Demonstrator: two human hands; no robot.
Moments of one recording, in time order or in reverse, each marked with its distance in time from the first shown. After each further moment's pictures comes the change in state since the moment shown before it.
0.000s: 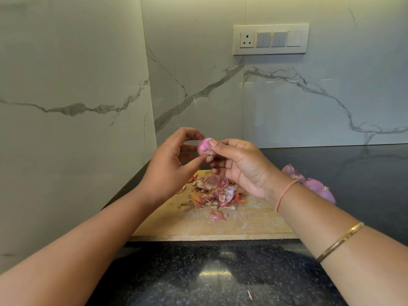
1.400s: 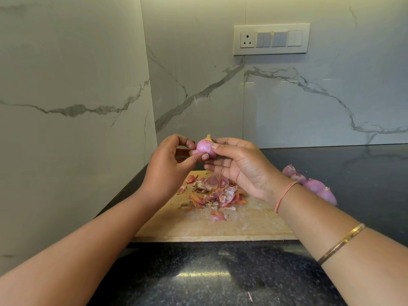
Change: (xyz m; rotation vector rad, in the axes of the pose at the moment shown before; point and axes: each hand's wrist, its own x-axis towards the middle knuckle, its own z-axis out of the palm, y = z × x) left_hand 0.003 -0.010 0.003 0.078 0.154 -0.108; right_hand 0.000 -0.002 0.003 0.142 0.006 0.008
